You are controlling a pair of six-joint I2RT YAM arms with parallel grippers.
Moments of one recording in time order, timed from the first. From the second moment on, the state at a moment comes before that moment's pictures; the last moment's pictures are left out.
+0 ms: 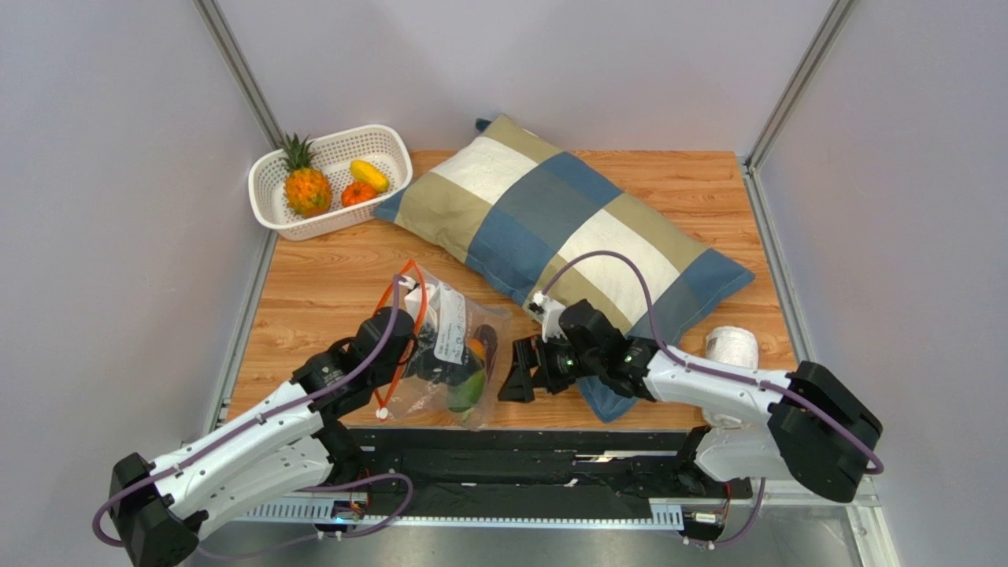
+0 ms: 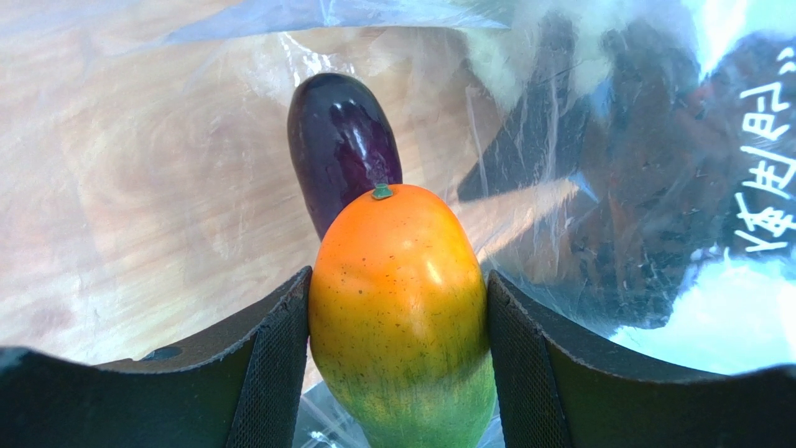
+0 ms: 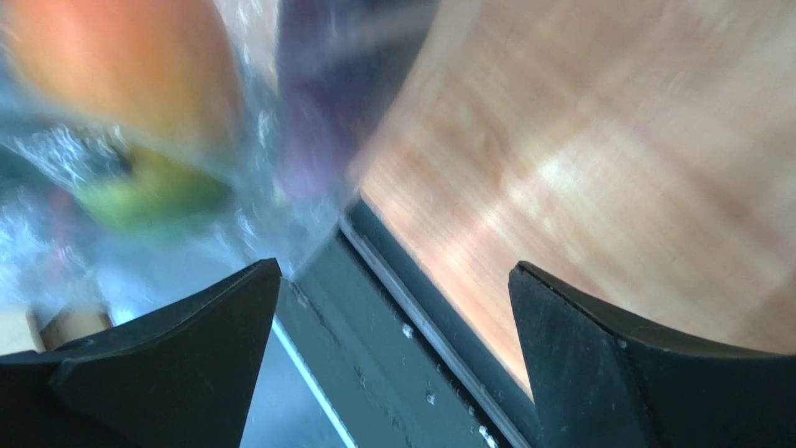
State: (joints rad) left arm -0.83 0.73 0.54 -0.33 0.05 -0.61; right arm 0.91 1.29 0.64 -0.03 -0.35 0.65
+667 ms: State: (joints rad) left arm -0.81 0.73 0.59 -0.29 0.30 -0.64; right arm 0.98 1.37 0.39 0.65 -0.48 0.69
